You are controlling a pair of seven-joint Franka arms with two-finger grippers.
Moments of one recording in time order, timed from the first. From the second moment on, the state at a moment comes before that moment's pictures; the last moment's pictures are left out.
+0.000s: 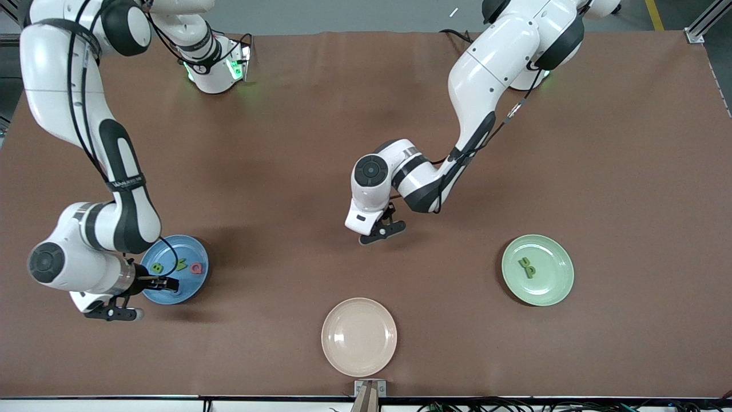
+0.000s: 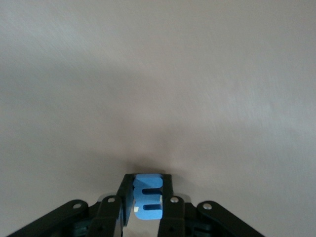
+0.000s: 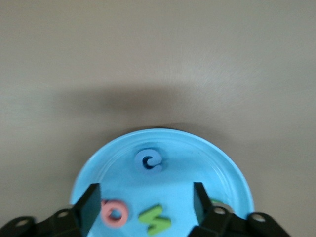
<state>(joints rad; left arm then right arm) -0.56 0.94 -0.28 -1.30 0.29 2.23 -1.28 -0.03 0.74 -0.03 -1.39 0.07 2.14 -0.01</state>
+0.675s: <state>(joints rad) -0.27 0.84 -0.26 -1.30 0.29 2.19 -1.18 -0.02 0.32 -0.02 -1.38 0.01 1.83 0.02</state>
